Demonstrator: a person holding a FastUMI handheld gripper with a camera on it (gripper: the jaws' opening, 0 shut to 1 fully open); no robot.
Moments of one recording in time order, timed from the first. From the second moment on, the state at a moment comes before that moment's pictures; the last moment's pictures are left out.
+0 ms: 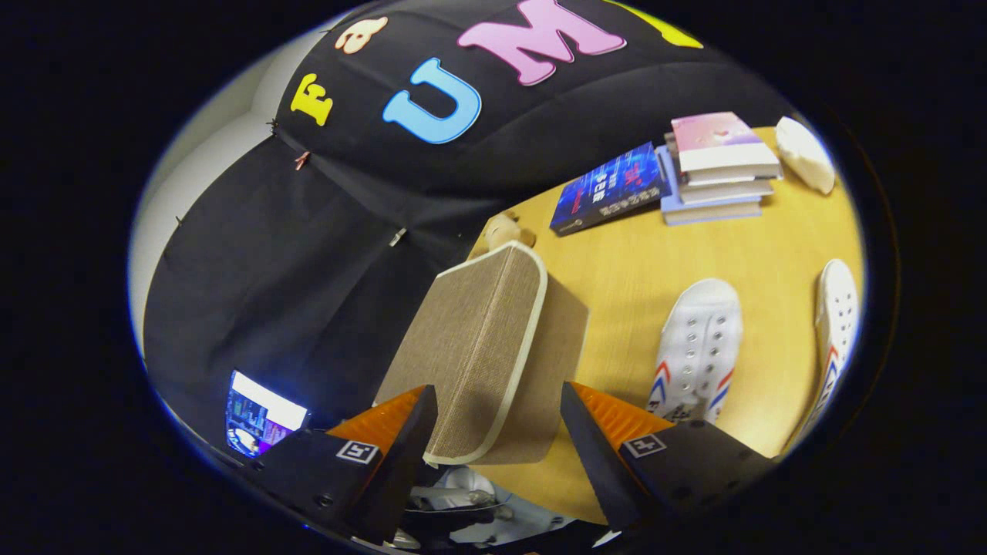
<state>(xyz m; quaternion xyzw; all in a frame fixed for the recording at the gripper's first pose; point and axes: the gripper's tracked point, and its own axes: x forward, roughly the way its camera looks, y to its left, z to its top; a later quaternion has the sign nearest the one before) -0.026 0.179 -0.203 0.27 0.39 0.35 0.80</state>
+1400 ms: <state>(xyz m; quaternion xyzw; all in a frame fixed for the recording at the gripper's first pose) -0.036 0.214 -0.158 0.51 0.48 0.43 0.58</state>
